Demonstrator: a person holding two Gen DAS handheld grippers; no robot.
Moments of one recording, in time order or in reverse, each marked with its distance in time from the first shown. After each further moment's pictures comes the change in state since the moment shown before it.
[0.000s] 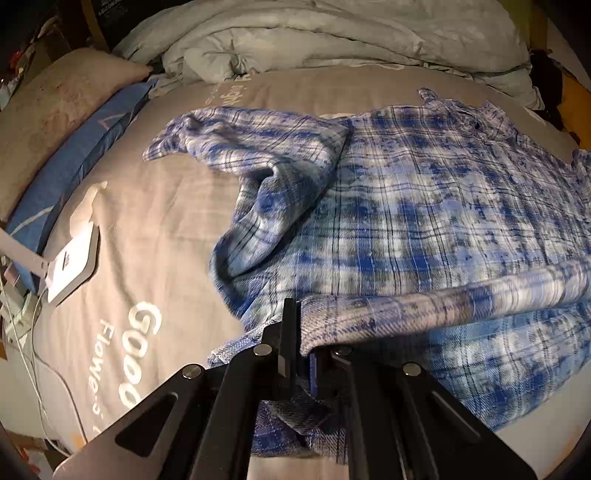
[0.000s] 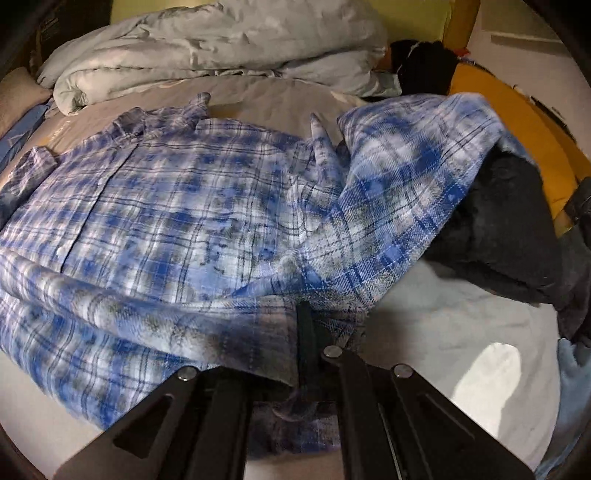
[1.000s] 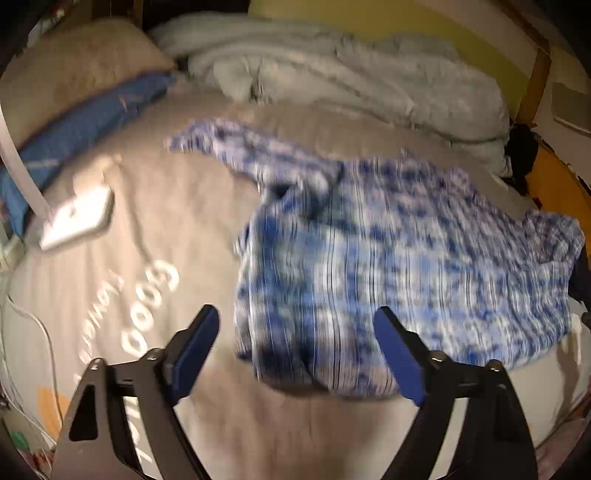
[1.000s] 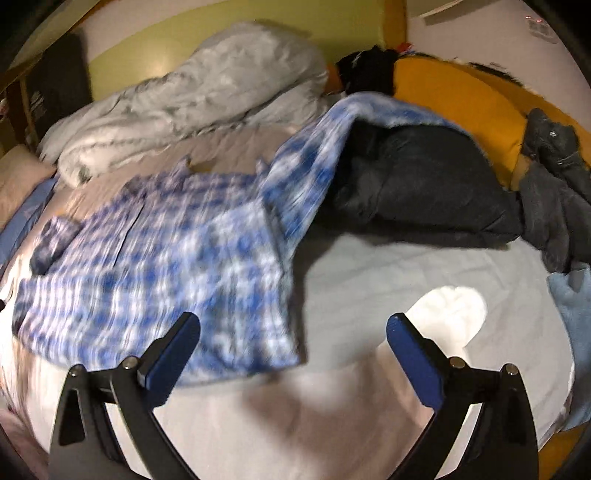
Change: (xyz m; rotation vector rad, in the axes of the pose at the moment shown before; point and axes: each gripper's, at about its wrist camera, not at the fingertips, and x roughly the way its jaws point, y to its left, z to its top) left arm -0.057 0.051 -0.048 -0.197 -0.106 -0.221; right arm -0.082 -0.068 -0.061 0.197 -0.136 0.101
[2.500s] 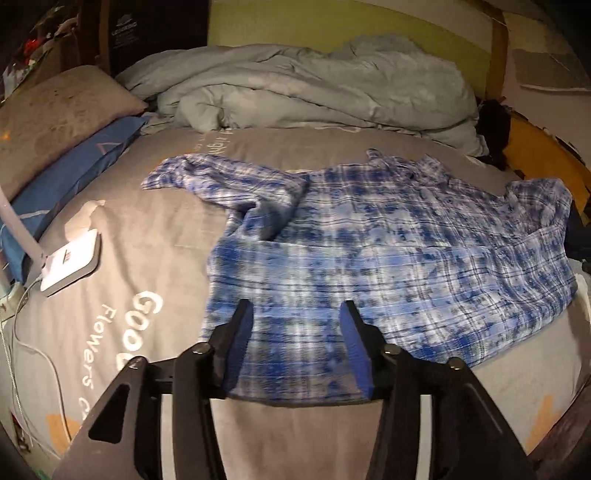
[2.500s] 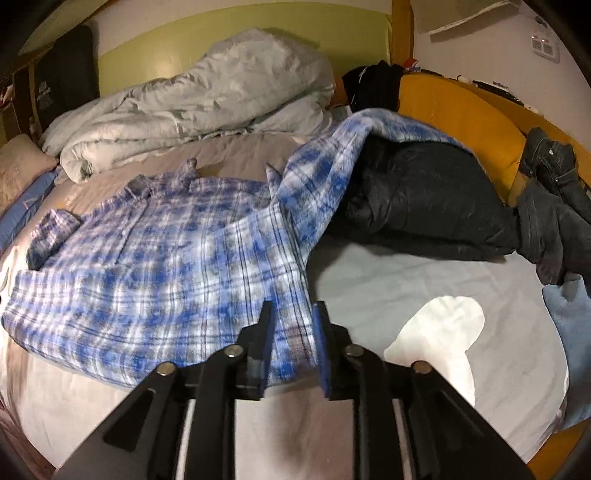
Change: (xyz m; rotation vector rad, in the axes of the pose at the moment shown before) left arm -0.015 -0.041 -0.003 0.172 -0.111 0.006; right arm -0.008 0.014 0.000 -0.034 -0.075 -0.039
